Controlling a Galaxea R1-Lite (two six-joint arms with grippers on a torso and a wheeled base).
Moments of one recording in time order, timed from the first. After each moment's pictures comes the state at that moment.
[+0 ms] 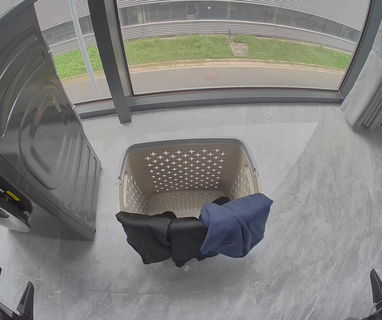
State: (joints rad) left arm -0.01 0.02 -0.02 0.01 0.02 -0.05; right arm 0.00 0.02 -0.02 0.00 0.04 -0.01
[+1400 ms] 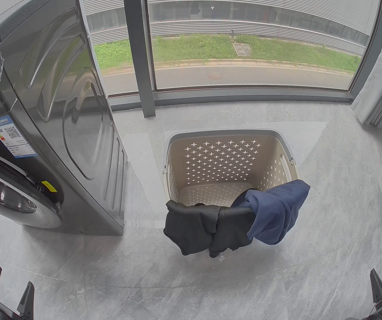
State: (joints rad) left arm 0.00 0.02 -0.02 0.01 0.02 -0.05; right arm 0.00 0.02 -0.02 0.00 0.04 -0.01
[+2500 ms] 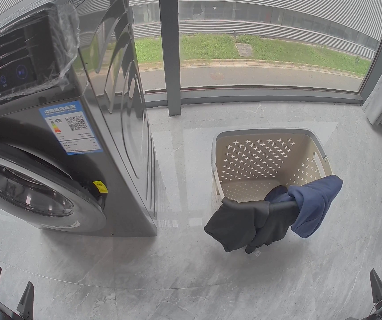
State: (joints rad) left arm 0.00 0.02 -0.02 0.01 0.02 -0.05; right arm 0.00 0.02 -0.02 0.00 0.04 -0.01
